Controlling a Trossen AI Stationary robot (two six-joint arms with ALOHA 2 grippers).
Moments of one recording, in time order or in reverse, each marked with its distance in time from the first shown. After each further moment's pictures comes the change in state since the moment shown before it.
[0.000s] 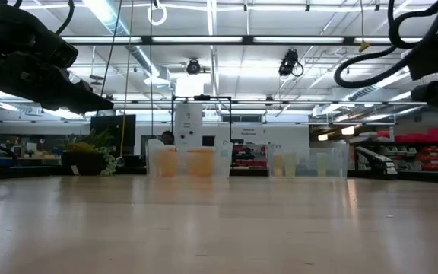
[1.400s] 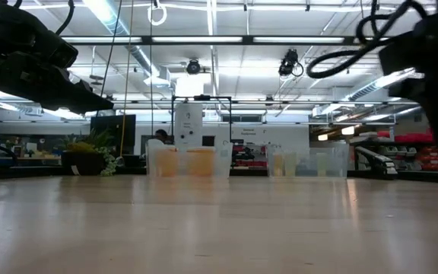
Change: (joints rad) left arm 0.000 0.000 0.000 0.000 0.000 0.000; right arm -0.109 0.000 0.035 0.006 0.043 -0.096
